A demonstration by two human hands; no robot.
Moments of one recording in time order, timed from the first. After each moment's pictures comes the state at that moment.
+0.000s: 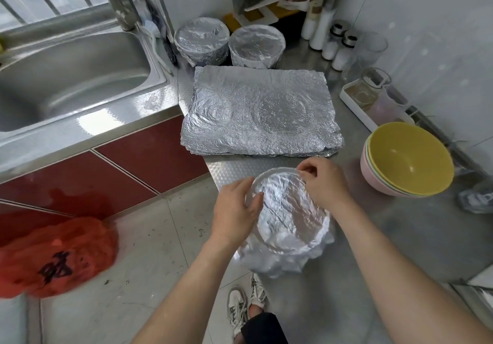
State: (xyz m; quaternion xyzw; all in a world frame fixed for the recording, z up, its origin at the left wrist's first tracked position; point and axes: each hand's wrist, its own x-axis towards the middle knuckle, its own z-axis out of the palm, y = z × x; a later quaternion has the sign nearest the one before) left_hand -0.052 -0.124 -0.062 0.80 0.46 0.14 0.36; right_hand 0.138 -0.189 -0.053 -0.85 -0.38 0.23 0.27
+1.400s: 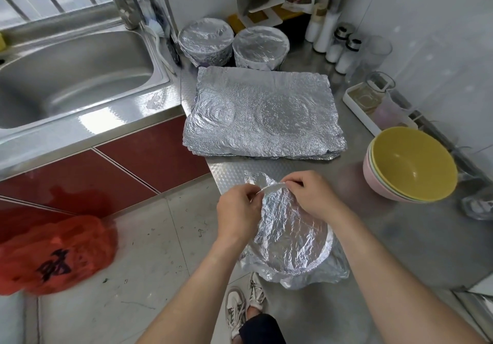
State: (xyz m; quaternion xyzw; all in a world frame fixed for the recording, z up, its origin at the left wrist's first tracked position) left_hand -0.040 -0.125 -0.057 0.72 0.54 0.14 0.43; right_hand 0.121 -0.184 -0.057 -0.80 -0.41 0.35 0.25
